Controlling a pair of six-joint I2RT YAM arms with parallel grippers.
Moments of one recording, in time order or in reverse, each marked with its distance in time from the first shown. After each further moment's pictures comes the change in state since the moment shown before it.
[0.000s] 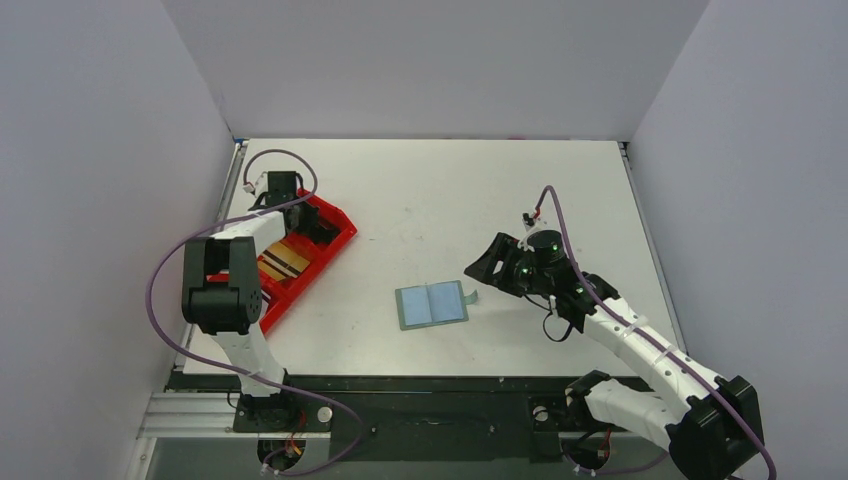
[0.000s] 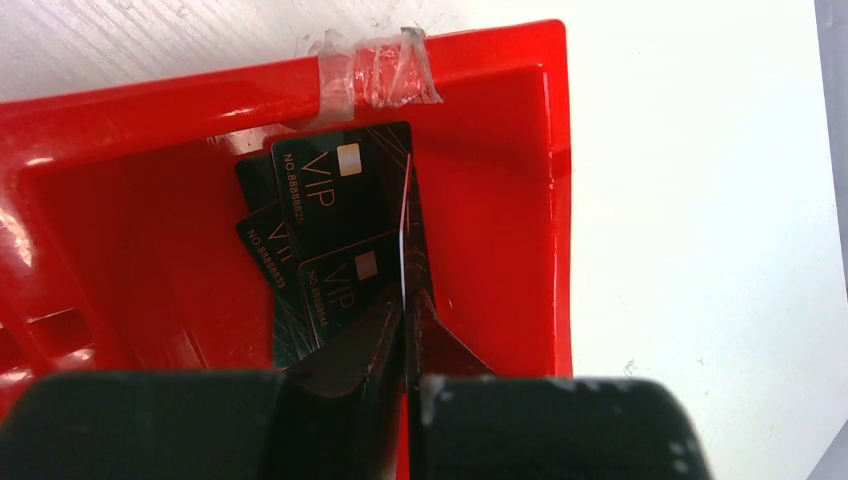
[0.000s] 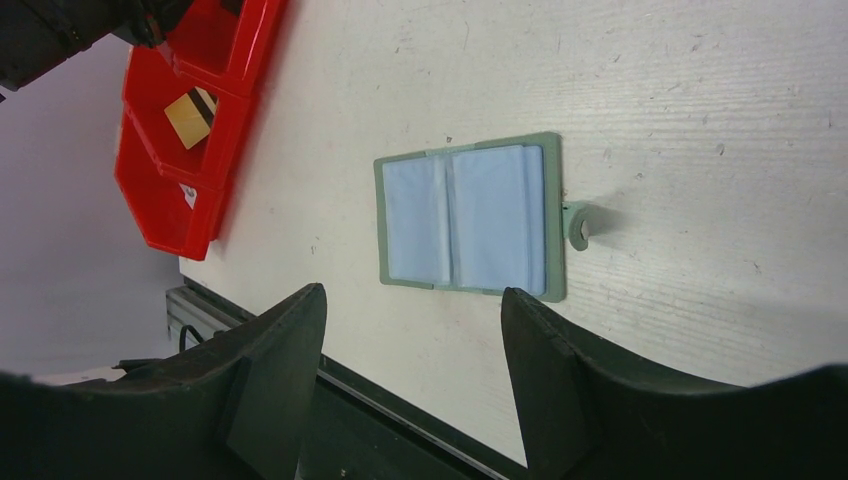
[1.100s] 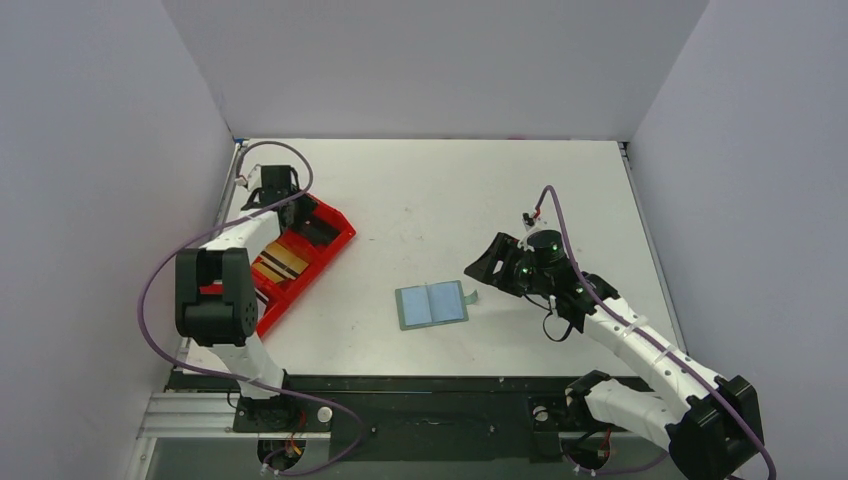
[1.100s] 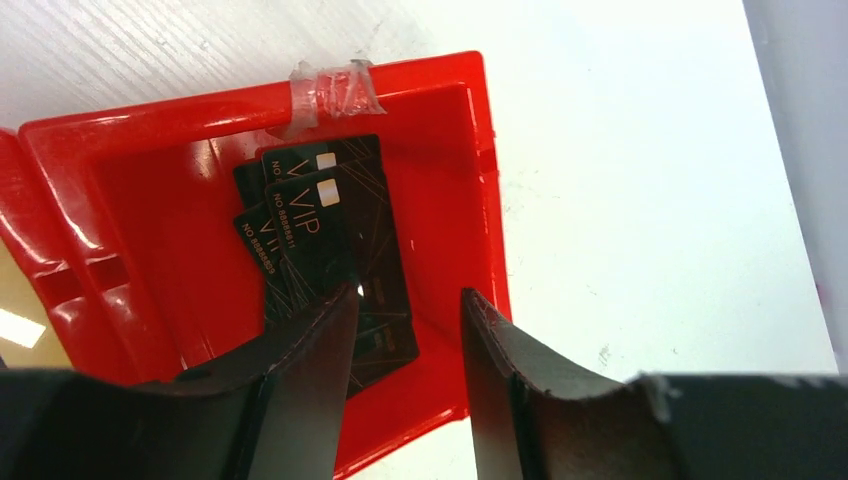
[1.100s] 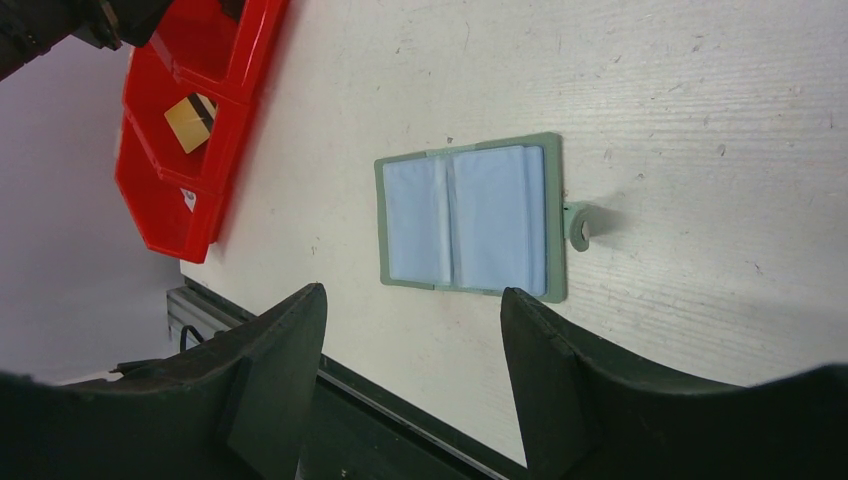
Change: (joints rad) left arm 0.004 -0.073 0.006 -0.042 -0.028 0.018; right arm 0.000 0.001 0.000 0.002 0.000 0.001
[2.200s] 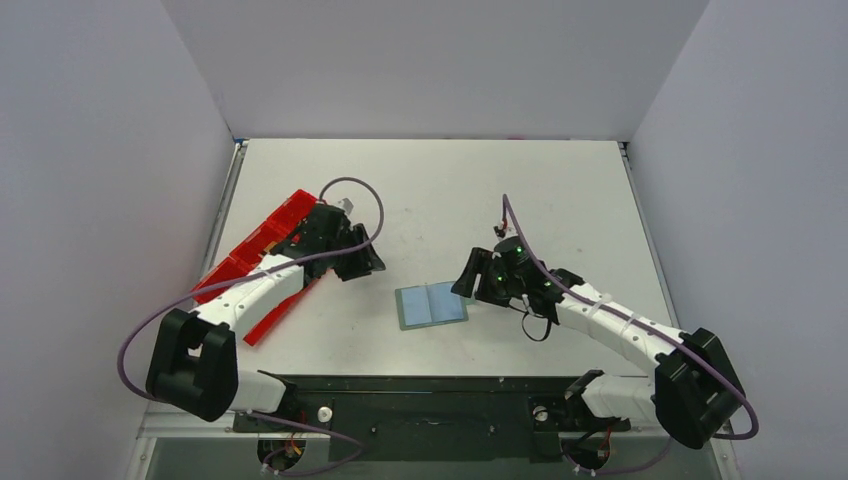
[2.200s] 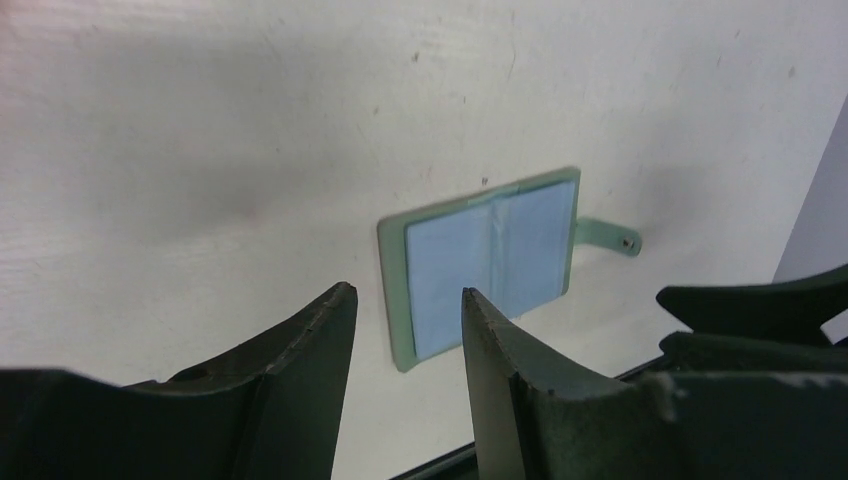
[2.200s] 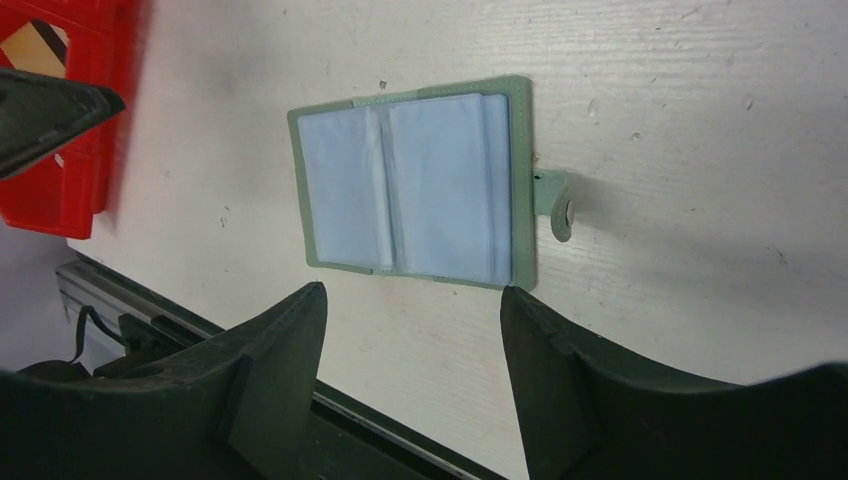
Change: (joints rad) left arm -0.354 -0.393 -0.261 -0.172 0.321 0.209; right arm 0.107 0.182 0.000 0.022 0.066 -0.023
